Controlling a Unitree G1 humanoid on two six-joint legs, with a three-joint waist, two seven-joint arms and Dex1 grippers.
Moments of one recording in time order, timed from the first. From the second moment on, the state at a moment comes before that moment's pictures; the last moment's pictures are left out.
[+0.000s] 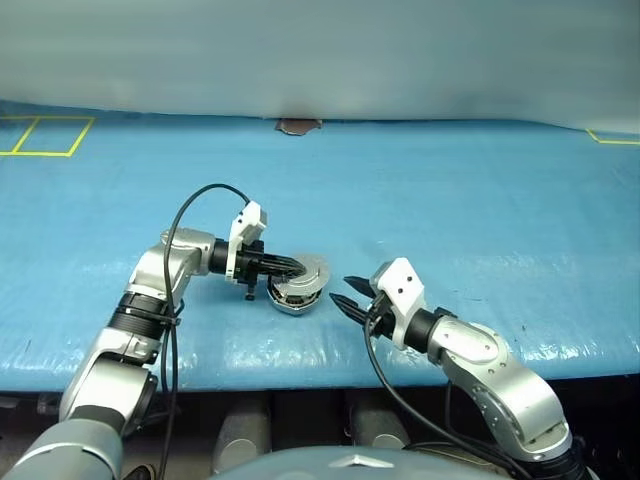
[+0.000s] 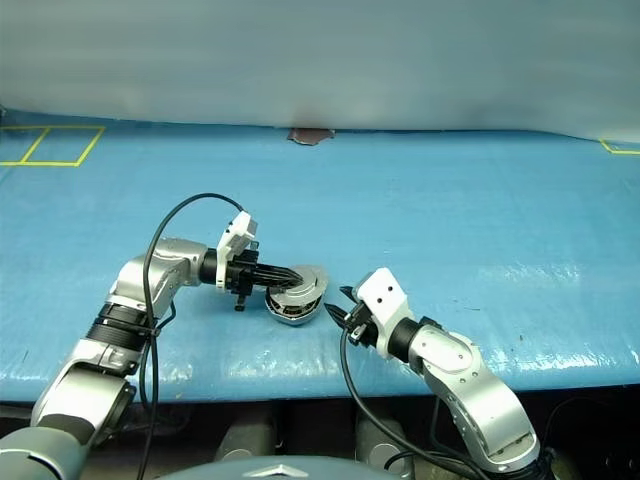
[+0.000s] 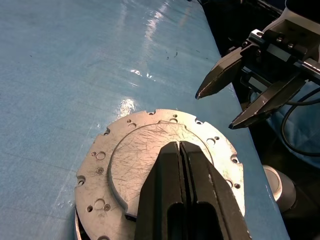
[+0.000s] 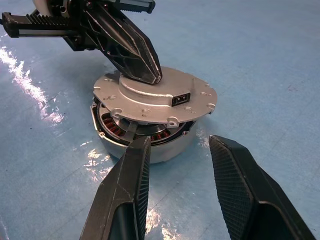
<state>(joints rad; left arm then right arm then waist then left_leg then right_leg) -0.57 0.50 -0.22 0.27 -0.32 0.54 -1.38 0.06 -0.44 0.22 -0.68 0.29 0.70 0.45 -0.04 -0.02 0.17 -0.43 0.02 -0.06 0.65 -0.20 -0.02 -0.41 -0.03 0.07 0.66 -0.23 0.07</state>
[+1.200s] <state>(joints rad) -0.50 0.57 -0.13 0.23 -0.41 0.59 -1.30 -0.01 -0.39 0.24 -0.60 0.24 0.66 0.43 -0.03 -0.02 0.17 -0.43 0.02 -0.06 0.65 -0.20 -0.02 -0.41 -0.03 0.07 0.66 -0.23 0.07</state>
